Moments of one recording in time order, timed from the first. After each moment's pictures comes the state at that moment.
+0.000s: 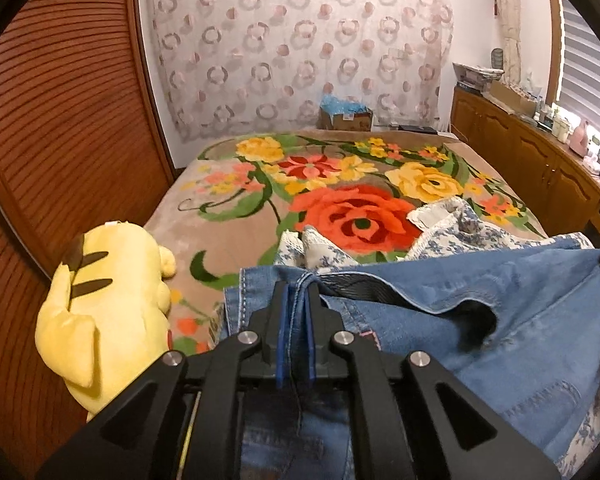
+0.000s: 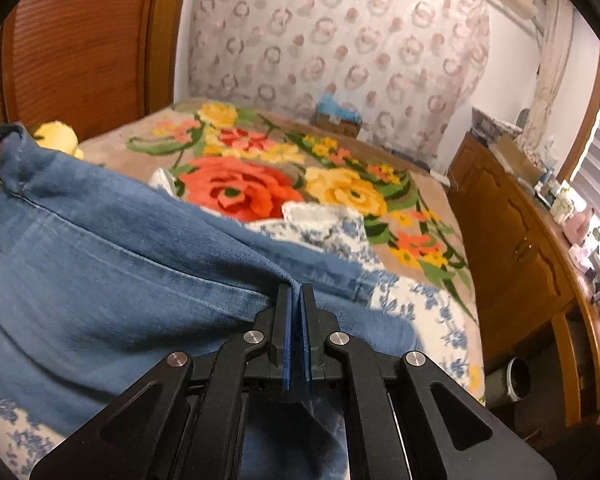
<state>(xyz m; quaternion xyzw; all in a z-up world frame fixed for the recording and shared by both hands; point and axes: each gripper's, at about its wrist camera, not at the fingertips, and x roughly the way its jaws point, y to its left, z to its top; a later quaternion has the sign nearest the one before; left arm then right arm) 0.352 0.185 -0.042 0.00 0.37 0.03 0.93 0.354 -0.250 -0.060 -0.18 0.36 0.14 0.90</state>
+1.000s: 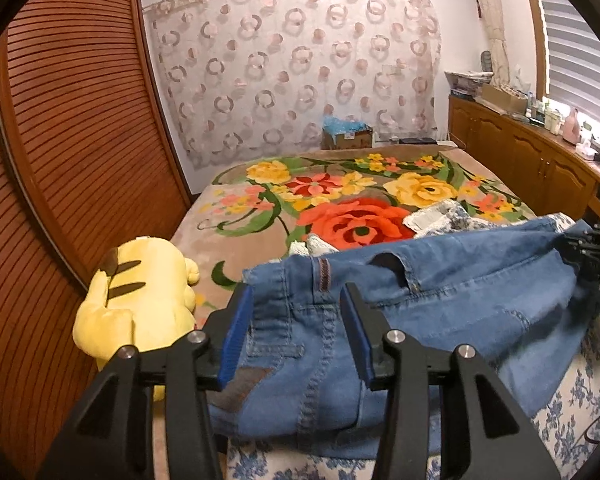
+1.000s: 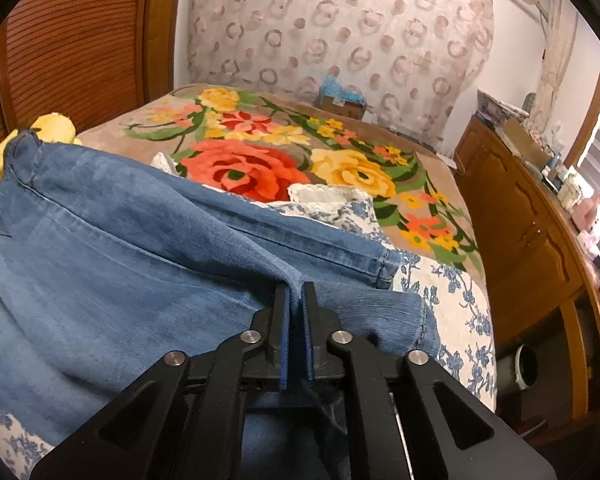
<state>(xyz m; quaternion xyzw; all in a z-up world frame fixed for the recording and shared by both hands) 0.265 0.156 -0.009 0.04 0.33 0.04 0.94 0.358 -0.243 -0.080 -0.17 0.38 0.14 0.90</state>
